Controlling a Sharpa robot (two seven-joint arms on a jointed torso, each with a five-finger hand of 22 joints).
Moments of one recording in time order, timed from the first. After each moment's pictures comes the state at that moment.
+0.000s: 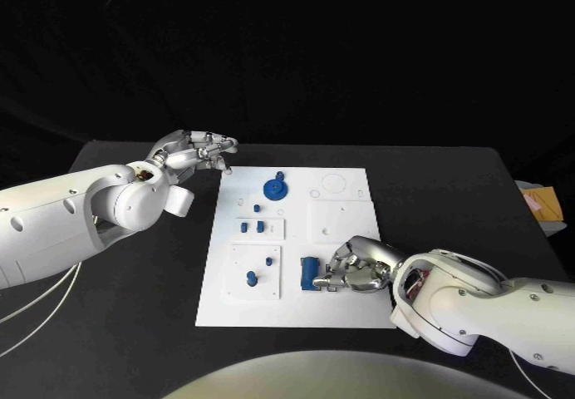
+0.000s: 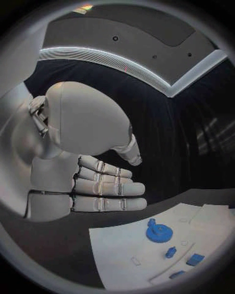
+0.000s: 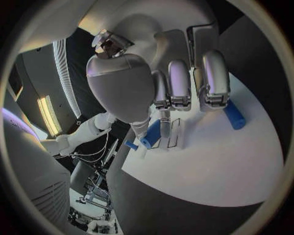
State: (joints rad) left arm 1.22 -0.89 -0.07 1.40 -0.10 -0.13 0.29; left_hand 1.40 -0.17 0.49 0.16 0.11 0.87 0.22 0.26 0.25 0.76 0.16 0.65 0.07 1.03 0.08 0.98 0.33 0.17 0.93 0.17 0.66 0.70; right arm 1.06 -1.00 -0.21 1.99 -1.18 -0.43 -0.43; right_hand 1.26 0.04 -0.15 0.29 0.12 0.99 0.07 0.50 0.52 1.46 0.00 1.52 1.31 1.47 -0.06 1.57 1.31 0.01 1.47 0.05 1.57 1.31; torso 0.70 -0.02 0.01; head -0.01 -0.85
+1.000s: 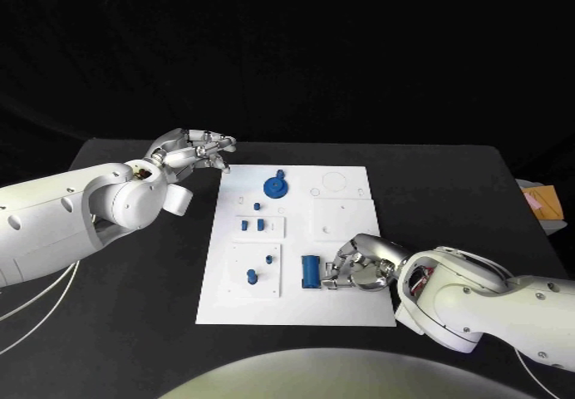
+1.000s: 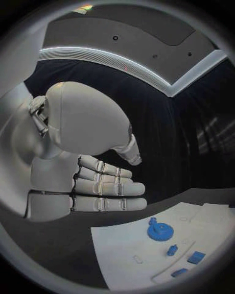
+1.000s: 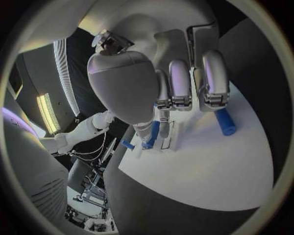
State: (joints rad) left arm 1.22 -0.90 -0.07 1.40 -0.10 -0.12 0.29; left_hand 1.39 -0.16 0.49 0.17 0.11 0.87 0.22 0.26 0.26 0.76 0.16 0.65 0.07 1.03 0.08 0.98 0.33 0.17 0.93 0.17 0.66 0.70; right arm 1.06 -1.02 -0.21 1.99 -1.20 -0.42 -0.43; right_hand 1.37 0.05 -0.14 0.29 0.25 0.98 0.05 0.51 0.51 1.46 -0.01 1.53 1.31 1.47 -0.07 1.57 1.31 0.01 1.47 0.04 1.57 1.31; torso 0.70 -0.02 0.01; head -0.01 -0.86
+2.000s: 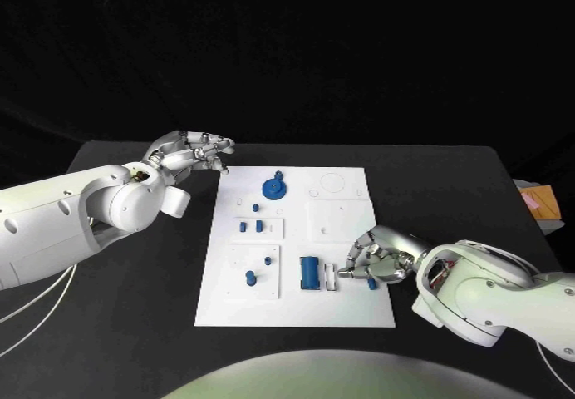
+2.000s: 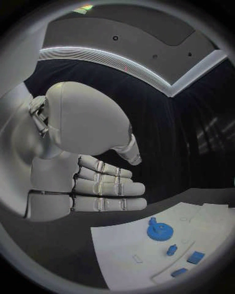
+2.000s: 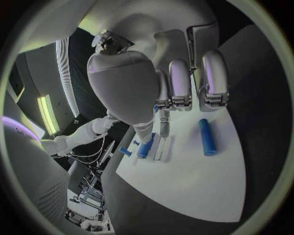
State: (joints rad) left arm 1.22 -0.90 -0.07 1.41 -0.10 -0.12 0.29; left_hand 1.39 -0.16 0.49 0.17 0.11 0.87 0.22 0.26 0.25 0.76 0.16 0.65 0.07 1.03 0.08 0.98 0.33 0.17 0.93 0.17 0.66 0.70; right arm 1.09 -1.11 -0.21 2.00 -1.20 -0.41 -0.40; right_hand 1.39 0.03 -0.14 0.29 0.21 0.97 0.06 0.51 0.50 1.47 -0.01 1.52 1.31 1.47 -0.07 1.57 1.31 0.01 1.47 0.04 1.57 1.31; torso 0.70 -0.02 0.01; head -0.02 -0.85
